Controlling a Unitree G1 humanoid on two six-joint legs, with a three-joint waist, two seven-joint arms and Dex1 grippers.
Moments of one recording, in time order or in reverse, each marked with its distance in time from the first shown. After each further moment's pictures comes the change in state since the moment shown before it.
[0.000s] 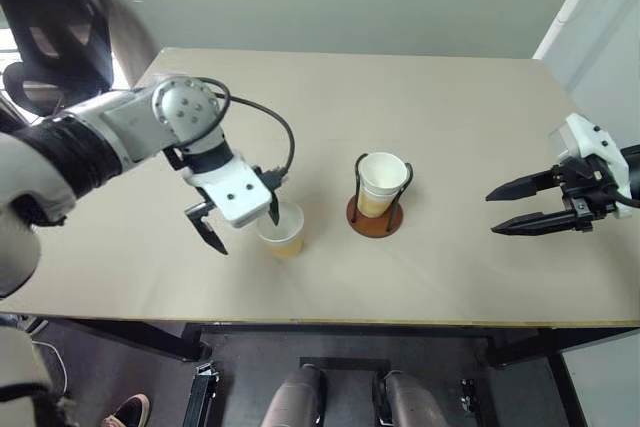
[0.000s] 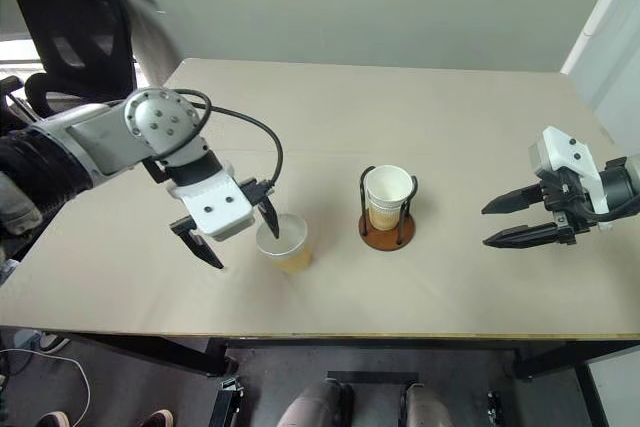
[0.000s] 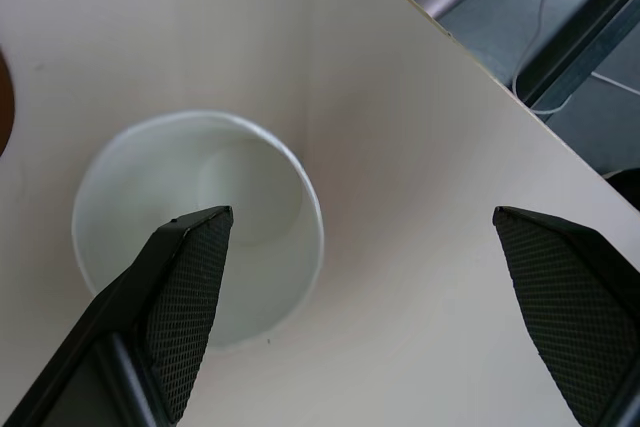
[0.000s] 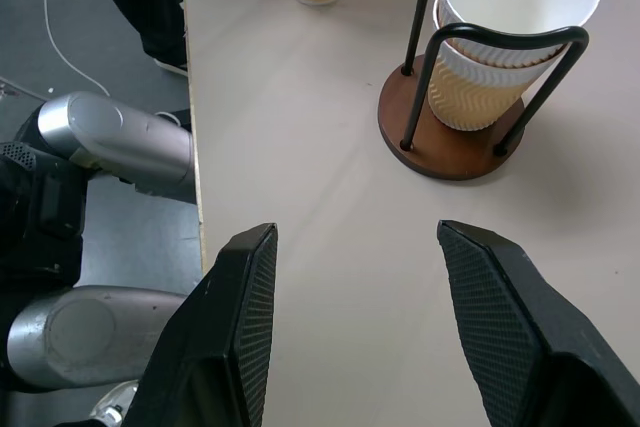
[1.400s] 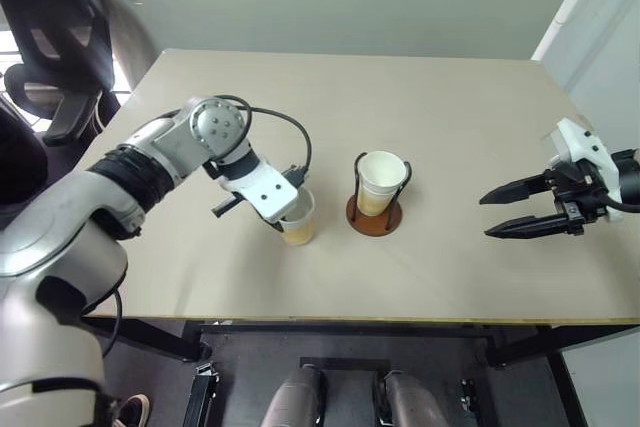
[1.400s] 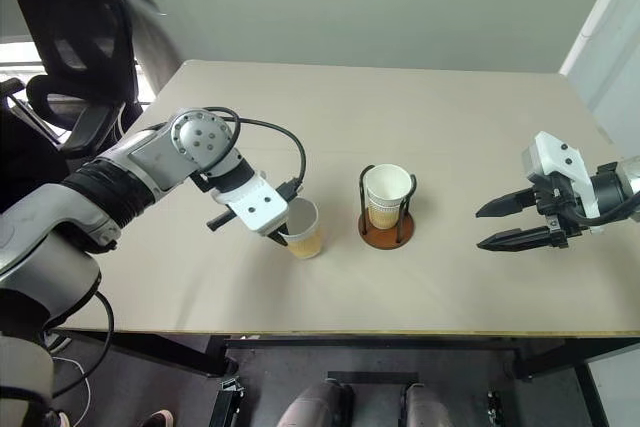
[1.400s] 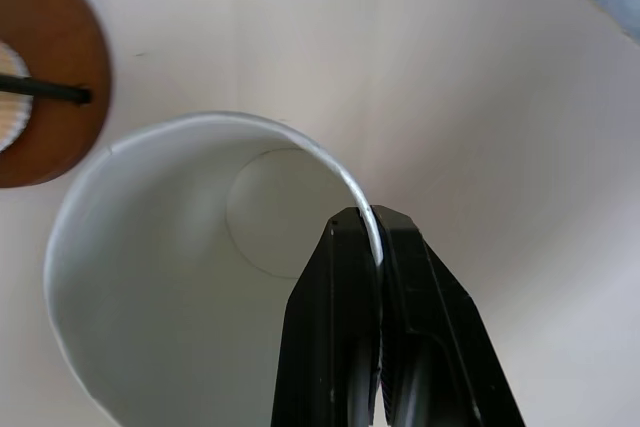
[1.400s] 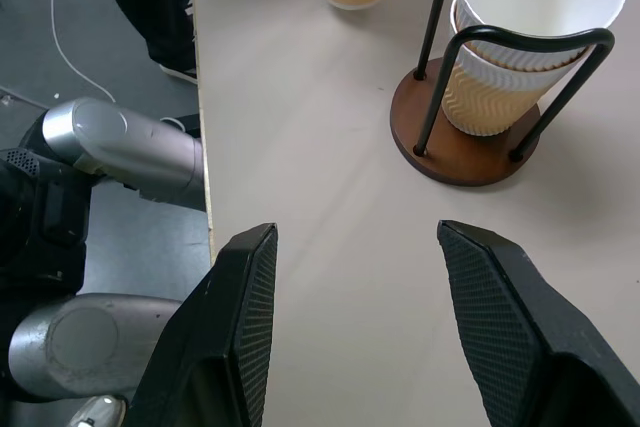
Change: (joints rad) left arm 0.238 -0.221 0.427 0.248 0.220 0.019 0.000; right arm 0.016 0.022 0.000 -0.019 0.001 0.011 -0.010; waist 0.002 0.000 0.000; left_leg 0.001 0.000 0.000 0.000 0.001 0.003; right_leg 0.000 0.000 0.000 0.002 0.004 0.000
